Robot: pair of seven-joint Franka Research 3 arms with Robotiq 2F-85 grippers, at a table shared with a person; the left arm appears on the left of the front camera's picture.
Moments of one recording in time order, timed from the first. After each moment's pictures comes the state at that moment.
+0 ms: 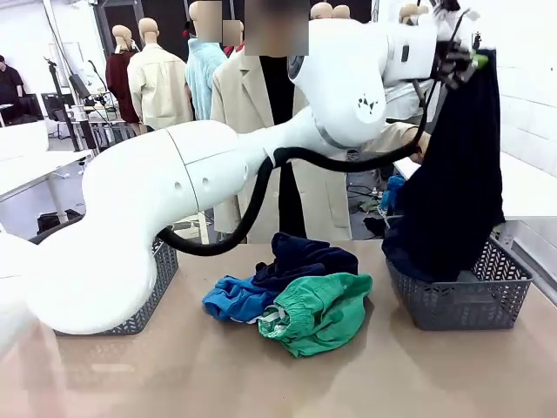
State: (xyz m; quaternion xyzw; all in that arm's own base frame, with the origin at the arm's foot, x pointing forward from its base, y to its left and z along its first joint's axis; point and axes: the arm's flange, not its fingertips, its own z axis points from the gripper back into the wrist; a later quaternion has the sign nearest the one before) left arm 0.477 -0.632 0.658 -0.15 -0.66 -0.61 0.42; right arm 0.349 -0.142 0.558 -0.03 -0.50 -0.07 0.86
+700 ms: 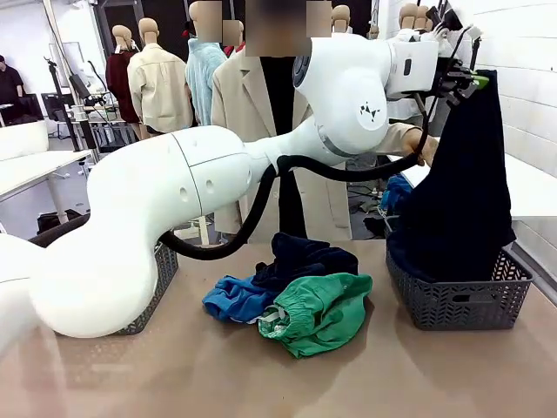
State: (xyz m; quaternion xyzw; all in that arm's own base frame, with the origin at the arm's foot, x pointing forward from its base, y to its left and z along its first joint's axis) left arm 0.479 -0.638 0.642 -0.16 -0.64 -0.62 0.44; right arm 0.349 -0.142 0.558 -0.03 -0.50 -0.07 0.86
